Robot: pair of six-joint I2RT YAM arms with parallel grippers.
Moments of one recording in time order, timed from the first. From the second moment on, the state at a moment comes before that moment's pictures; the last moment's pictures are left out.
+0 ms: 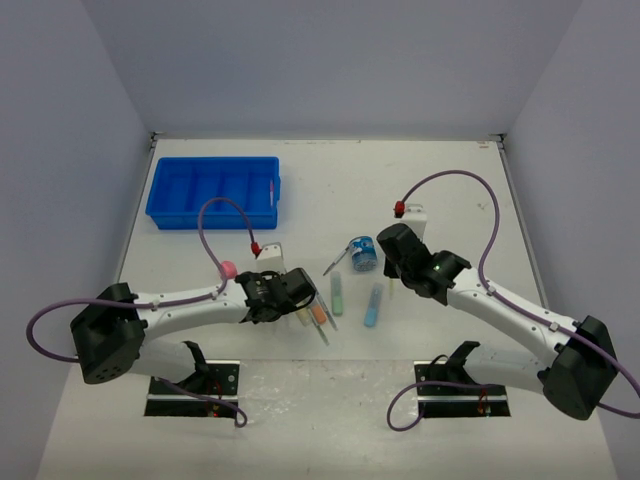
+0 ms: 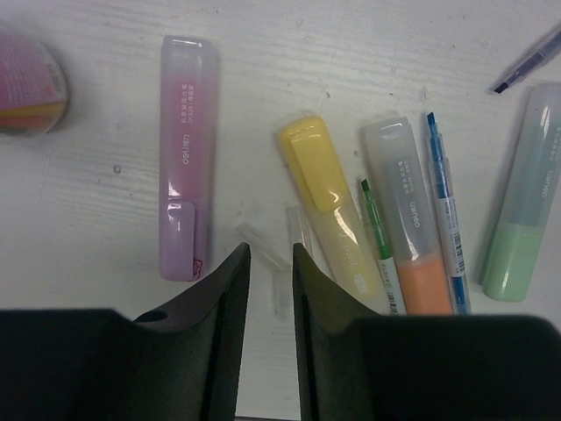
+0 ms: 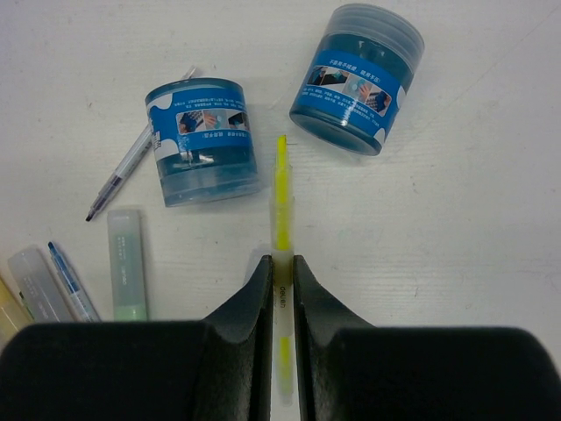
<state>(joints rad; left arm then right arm) -1.05 1.34 0.74 -0.67 -0.57 -1.19 0.76 1.15 0.82 -0.56 0.50 0.64</state>
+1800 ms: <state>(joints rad) -1.02 1.44 0.73 -0.64 -0.55 -1.22 0.75 1.24 0.81 -0.52 0.43 0.62</state>
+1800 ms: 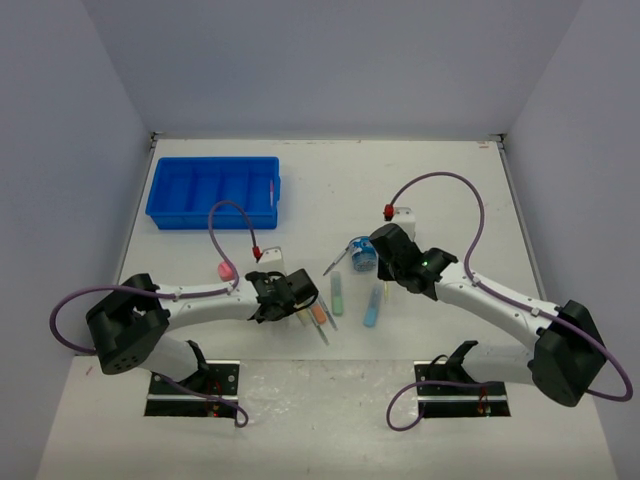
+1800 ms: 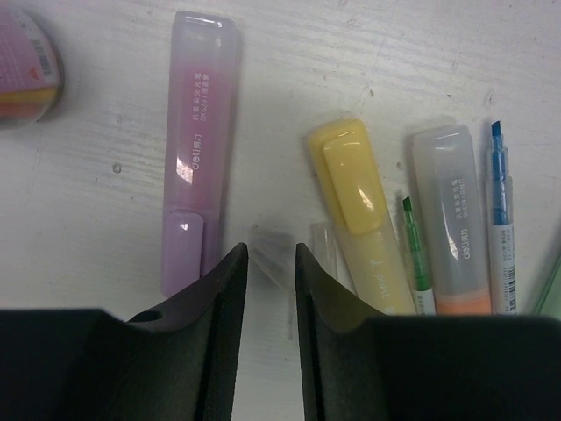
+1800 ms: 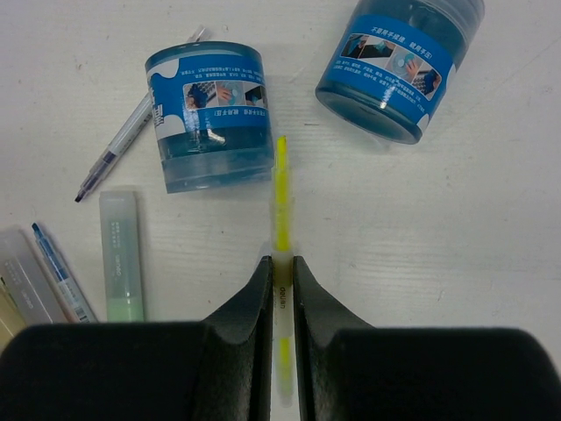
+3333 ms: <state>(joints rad) -1.02 0.90 0.65 -0.17 -0.53 -0.84 0.75 1.06 0.57 0.15 -0.33 0.63</state>
